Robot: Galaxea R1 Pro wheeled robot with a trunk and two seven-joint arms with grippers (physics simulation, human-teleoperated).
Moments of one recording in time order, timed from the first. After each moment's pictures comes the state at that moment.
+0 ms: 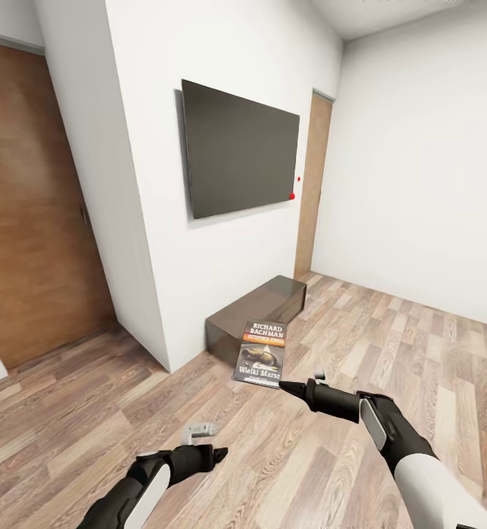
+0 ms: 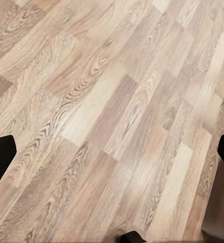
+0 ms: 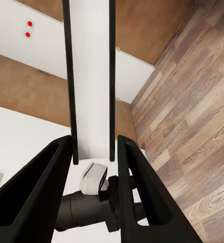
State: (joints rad) left arm -0.38 0.01 -0.34 -0.84 0.48 0.45 -0.12; right arm -0.66 -0.06 -0.22 -0.60 -0.18 0.75 1.12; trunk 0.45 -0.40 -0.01
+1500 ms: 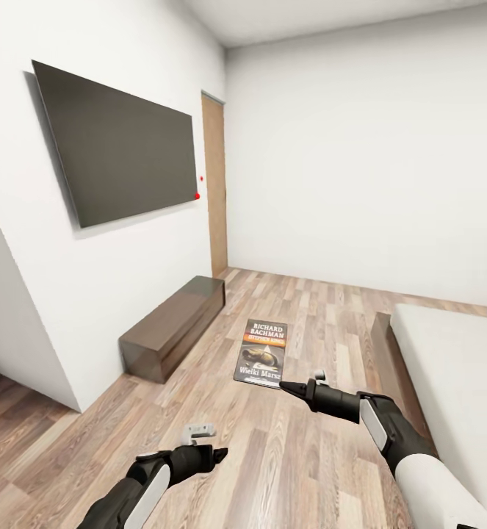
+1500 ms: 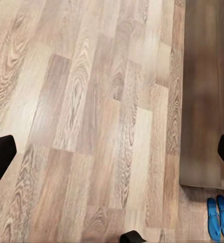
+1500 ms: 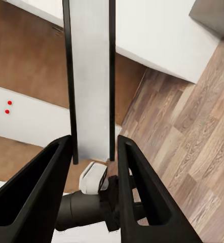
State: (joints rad) left arm -0.38 0.01 -0.34 -0.84 0.48 0.45 -0.12; right arm -0.66 -0.06 -0.22 -0.59 -0.18 0.75 1.12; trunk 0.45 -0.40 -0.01
